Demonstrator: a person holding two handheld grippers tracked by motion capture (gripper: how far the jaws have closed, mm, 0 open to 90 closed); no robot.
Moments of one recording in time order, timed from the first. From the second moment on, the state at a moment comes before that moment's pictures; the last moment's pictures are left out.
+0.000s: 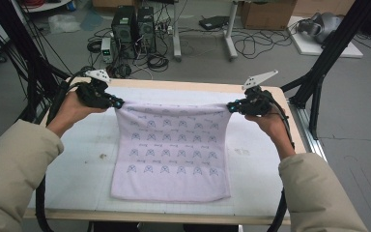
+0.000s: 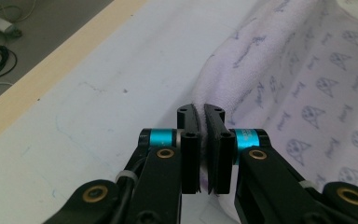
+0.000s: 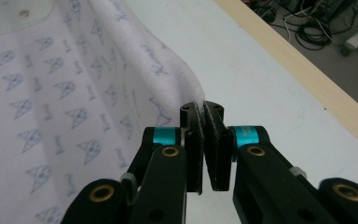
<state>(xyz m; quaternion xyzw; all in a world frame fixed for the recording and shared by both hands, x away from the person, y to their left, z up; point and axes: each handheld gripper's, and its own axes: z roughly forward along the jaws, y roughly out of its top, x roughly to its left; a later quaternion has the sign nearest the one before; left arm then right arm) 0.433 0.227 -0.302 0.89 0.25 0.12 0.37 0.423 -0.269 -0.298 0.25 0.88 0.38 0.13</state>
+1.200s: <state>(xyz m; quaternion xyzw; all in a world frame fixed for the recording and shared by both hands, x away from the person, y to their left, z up) 0.269 0.222 -0.362 0.93 0.09 0.06 0.35 0.290 -0.278 -0.363 0.04 0.92 0.38 -0.02</state>
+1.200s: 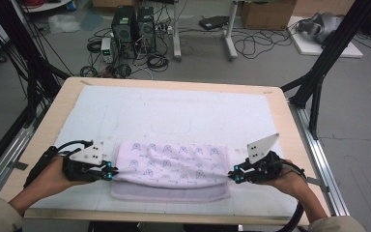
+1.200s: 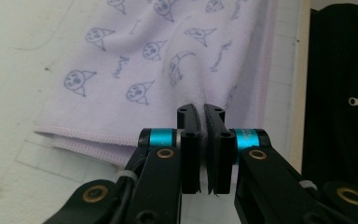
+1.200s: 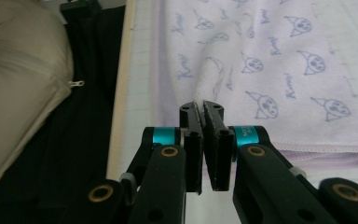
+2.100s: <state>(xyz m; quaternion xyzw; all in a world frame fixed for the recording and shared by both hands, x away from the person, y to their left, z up) 0.330 0.225 -0.375 0.91 0.21 0.11 0.35 0.335 -0.260 -0.380 0.18 0.92 0.35 0.04</state>
